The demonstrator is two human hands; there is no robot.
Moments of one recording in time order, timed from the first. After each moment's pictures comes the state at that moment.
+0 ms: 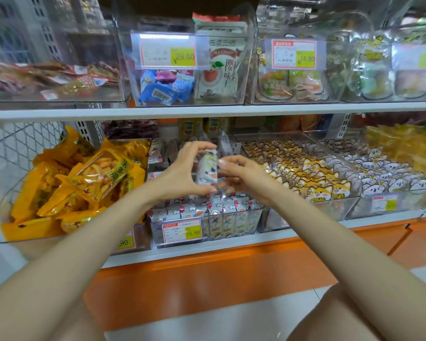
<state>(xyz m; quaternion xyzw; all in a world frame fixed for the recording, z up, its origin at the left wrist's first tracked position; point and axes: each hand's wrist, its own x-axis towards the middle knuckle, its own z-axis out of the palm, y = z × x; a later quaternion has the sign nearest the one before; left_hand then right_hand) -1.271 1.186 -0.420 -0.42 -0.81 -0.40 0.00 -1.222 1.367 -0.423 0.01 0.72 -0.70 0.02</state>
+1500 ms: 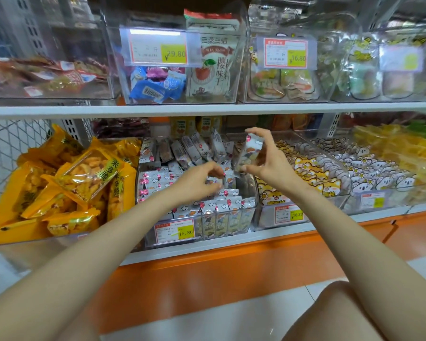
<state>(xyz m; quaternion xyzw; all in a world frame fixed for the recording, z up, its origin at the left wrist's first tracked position) -1.279 1.234 -0.445 -0.39 -0.86 -0.33 -0.02 -1.212 1.424 -0.419 -0.06 0.89 -0.39 -0.23</state>
